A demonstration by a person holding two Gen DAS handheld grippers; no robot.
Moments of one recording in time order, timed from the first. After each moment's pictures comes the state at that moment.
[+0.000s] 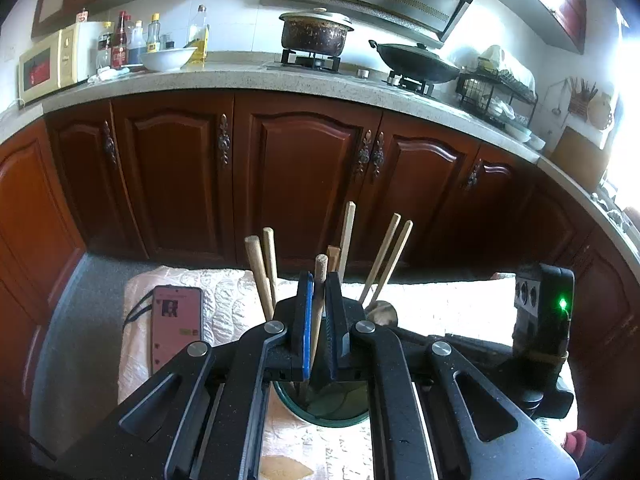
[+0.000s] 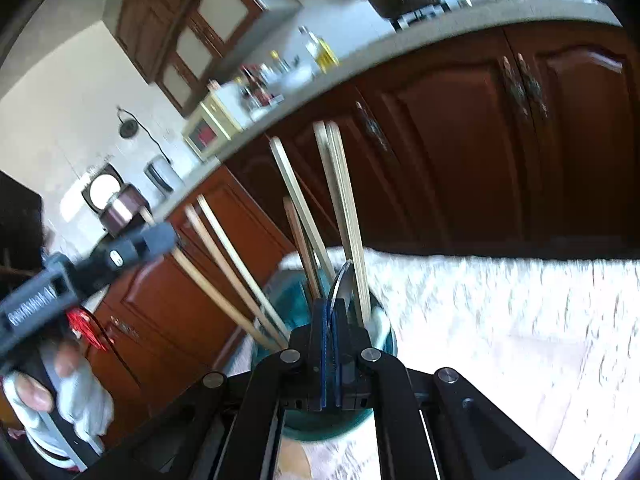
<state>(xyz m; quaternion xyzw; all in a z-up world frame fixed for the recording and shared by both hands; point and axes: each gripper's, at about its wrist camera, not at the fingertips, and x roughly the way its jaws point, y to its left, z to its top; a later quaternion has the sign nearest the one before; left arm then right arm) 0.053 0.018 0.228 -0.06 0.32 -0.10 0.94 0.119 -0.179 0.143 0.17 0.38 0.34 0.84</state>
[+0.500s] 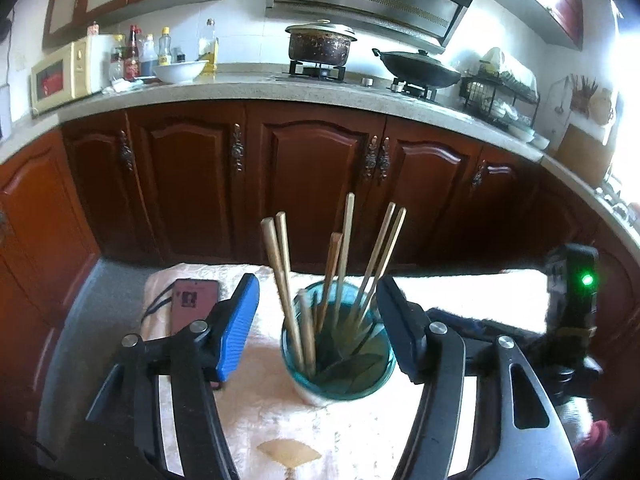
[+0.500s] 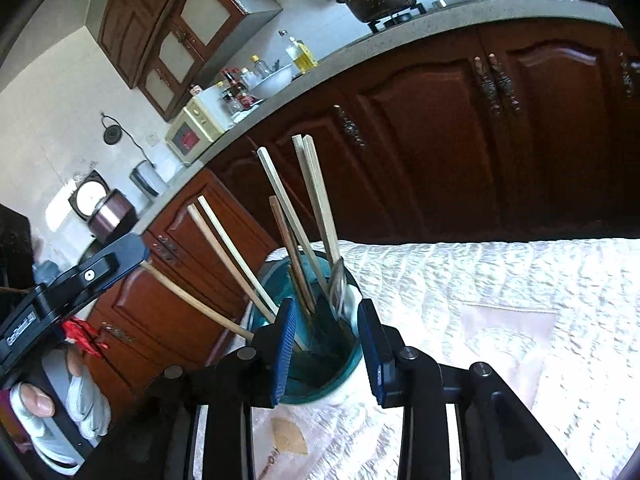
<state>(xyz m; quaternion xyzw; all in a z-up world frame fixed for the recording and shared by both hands) 0.013 0.019 0.232 -0.04 0.30 -0.08 0.95 0.091 -0.201 0.166 0.15 0.38 0.29 0.87</state>
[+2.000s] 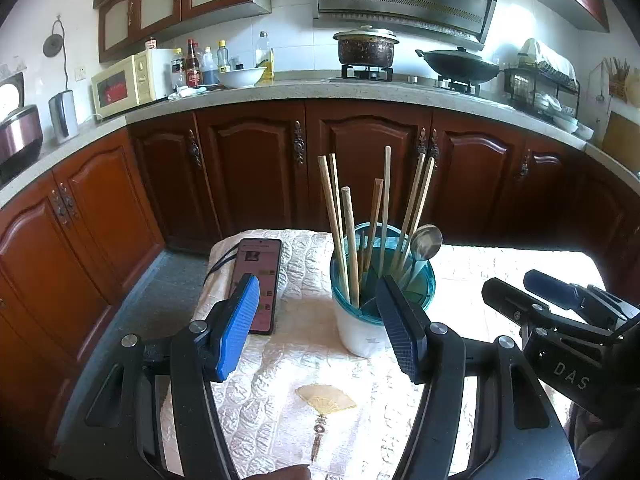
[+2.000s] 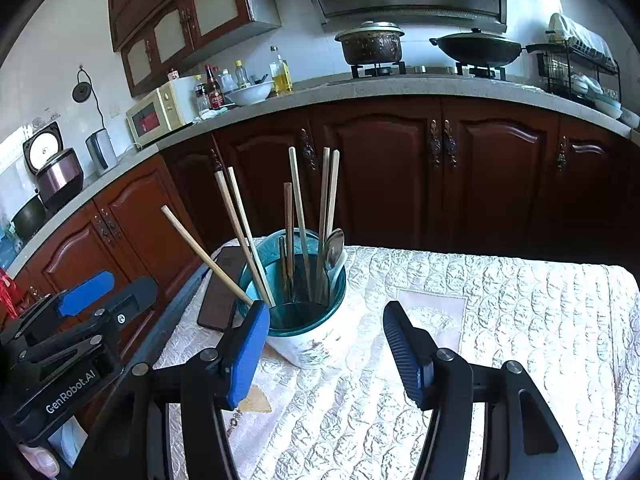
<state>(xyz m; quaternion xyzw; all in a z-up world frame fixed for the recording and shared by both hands) -0.067 0.005 0.197 0.00 0.29 0.04 0.96 -0.002 -0.177 0.211 0.03 0.34 0.17 0.92</state>
